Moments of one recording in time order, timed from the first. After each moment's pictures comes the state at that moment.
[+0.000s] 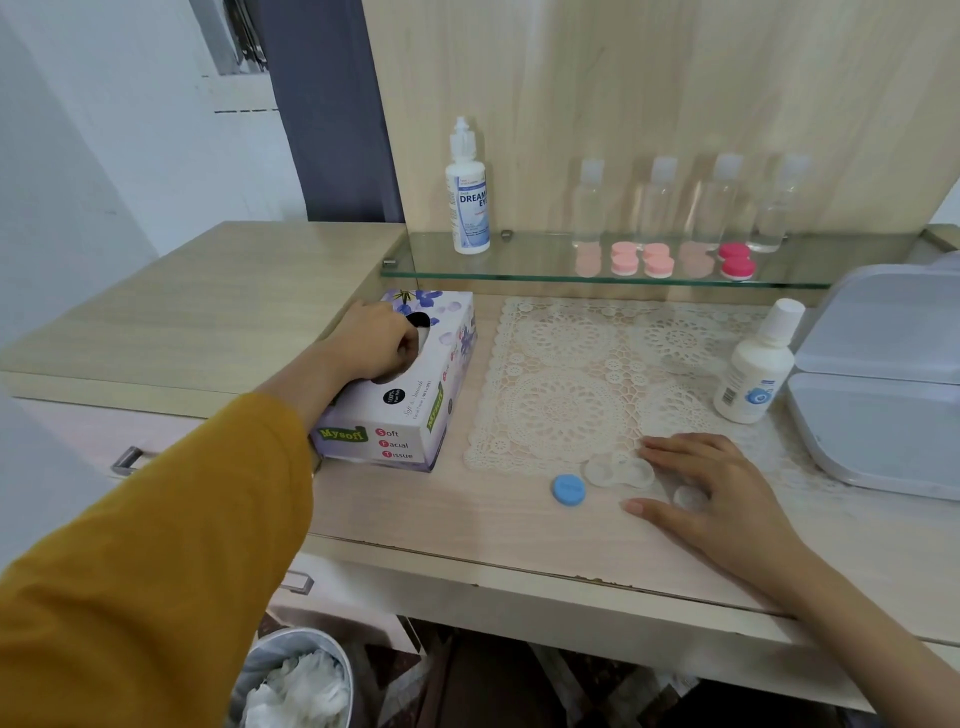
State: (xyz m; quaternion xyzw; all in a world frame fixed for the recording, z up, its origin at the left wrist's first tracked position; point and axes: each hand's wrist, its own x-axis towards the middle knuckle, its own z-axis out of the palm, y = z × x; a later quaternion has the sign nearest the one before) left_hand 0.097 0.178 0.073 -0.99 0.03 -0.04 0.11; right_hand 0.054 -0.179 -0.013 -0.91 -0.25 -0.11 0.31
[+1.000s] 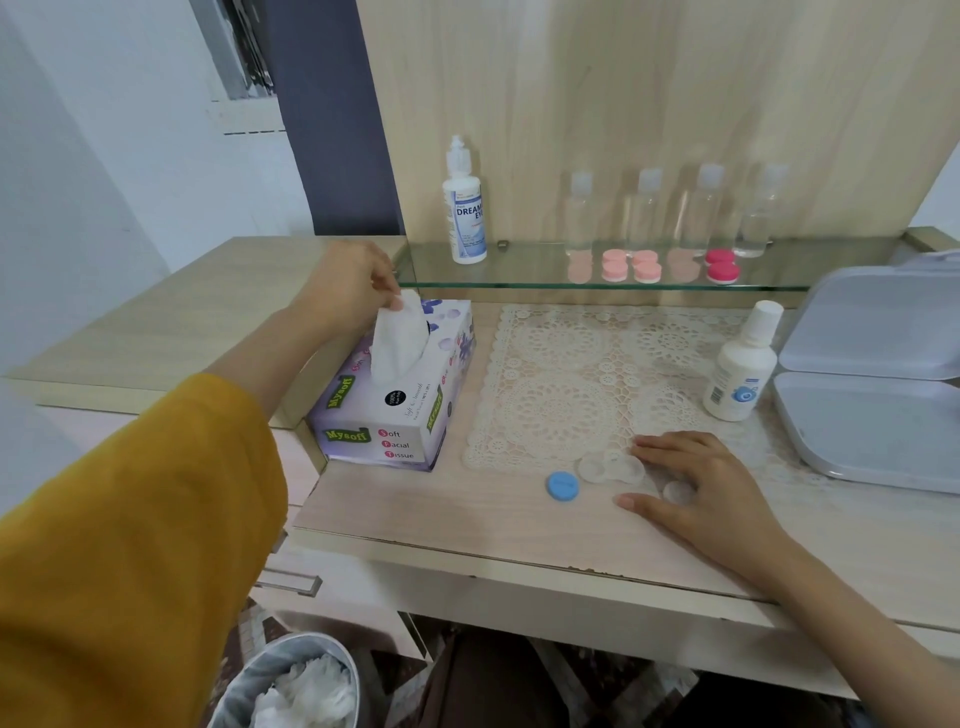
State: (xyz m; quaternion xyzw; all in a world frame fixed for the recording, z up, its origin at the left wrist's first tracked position) left_hand 0.081 0.170 0.133 -0.97 -0.03 -0.21 -0.14; right_hand 0.053 -0.181 -0.012 -0.91 -0.25 -0.10 0.31
